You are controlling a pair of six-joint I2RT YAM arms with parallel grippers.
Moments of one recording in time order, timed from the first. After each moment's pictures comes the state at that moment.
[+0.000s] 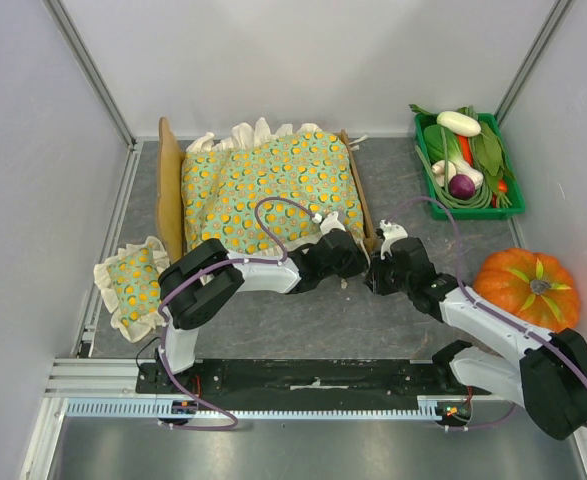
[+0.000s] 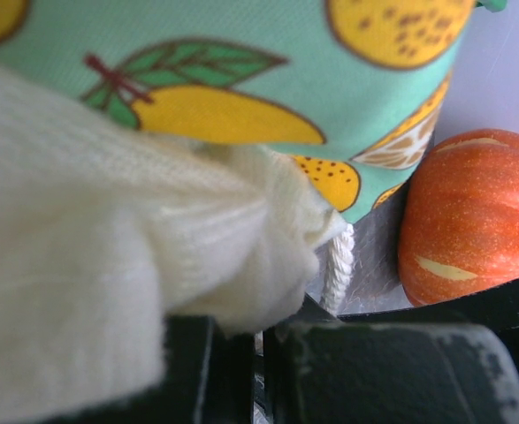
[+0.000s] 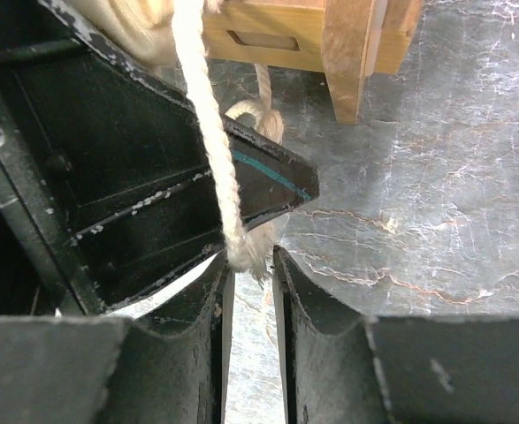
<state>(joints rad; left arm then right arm) -1.01 1.96 1.11 0.32 -0.12 -1.13 0.51 1.06 0.45 -0.11 -0.06 0.32</state>
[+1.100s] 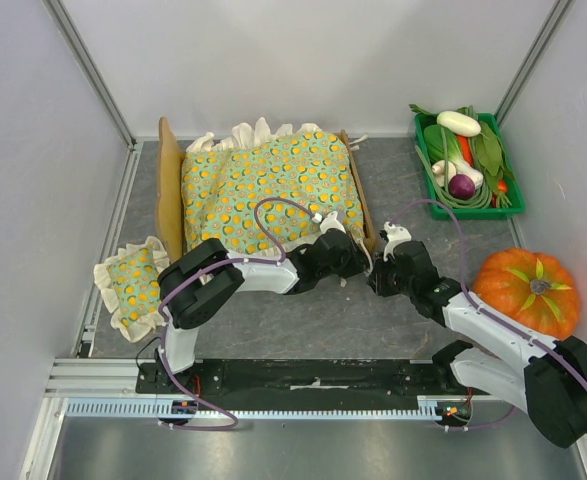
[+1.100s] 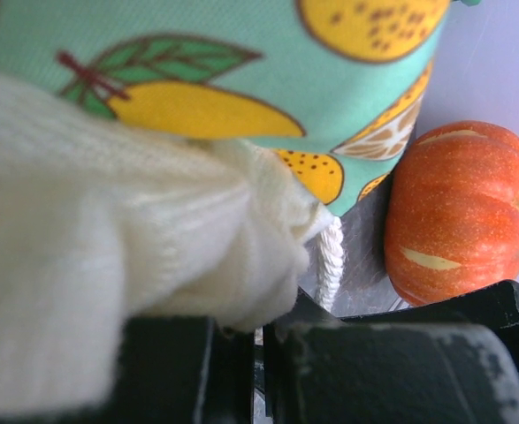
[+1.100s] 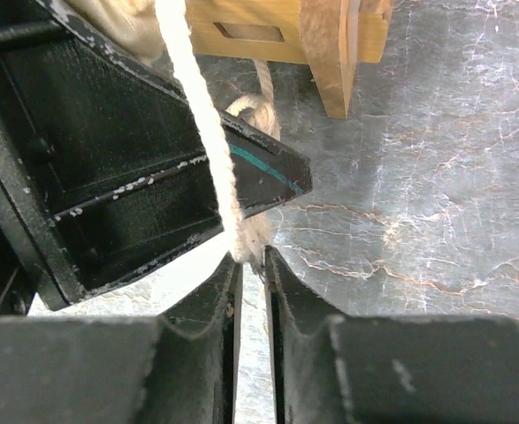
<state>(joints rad) -1.00 1.96 1.08 0.38 -0.08 -1.13 0.51 1.03 0.41 -0.10 -0.05 0.33</state>
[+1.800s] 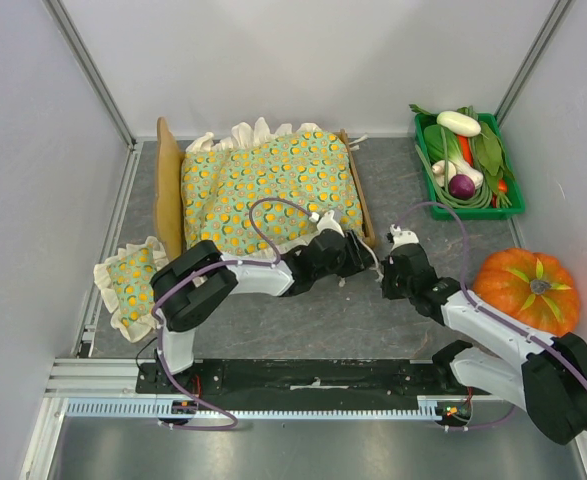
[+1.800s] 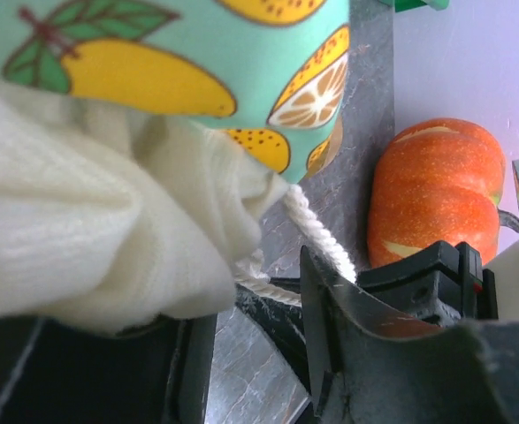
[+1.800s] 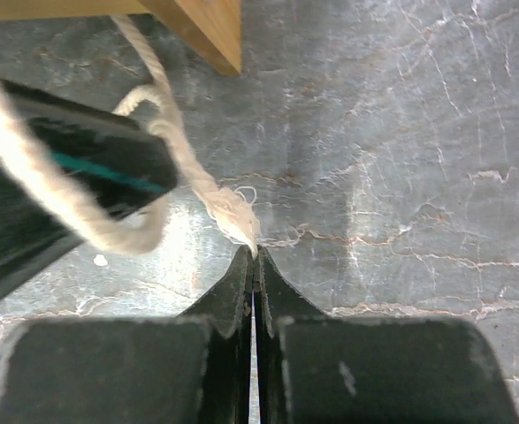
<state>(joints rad) -1.00 1.92 1.05 0.44 -0.07 -1.12 0.51 1.04 0.42 -0.19 0.12 0.37</state>
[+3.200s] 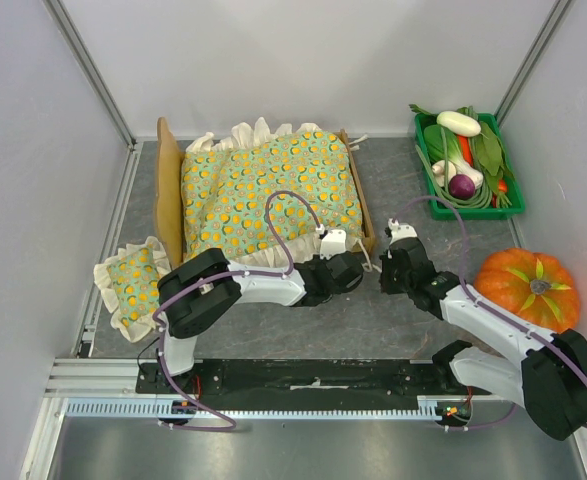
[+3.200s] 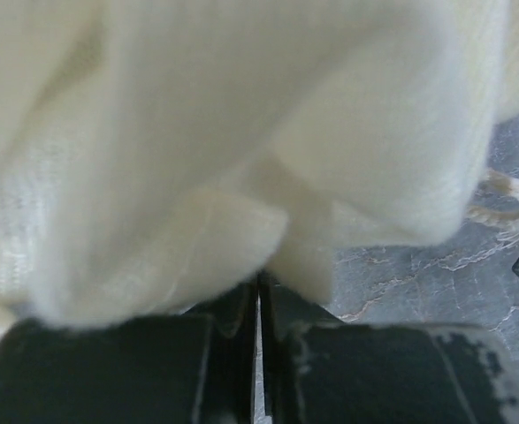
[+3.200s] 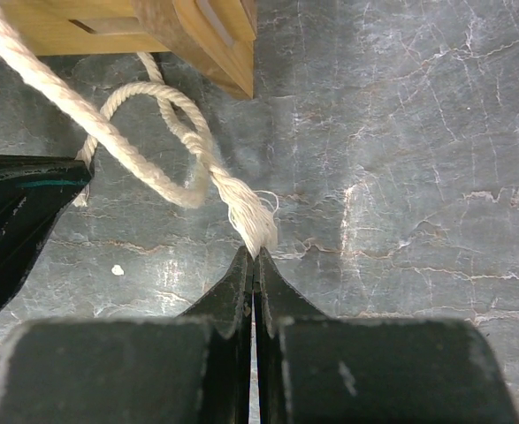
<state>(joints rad) -1.12 1.92 1.11 -0.06 -0.52 -0.82 0.51 1.07 0.47 -0.23 0.14 0.37</state>
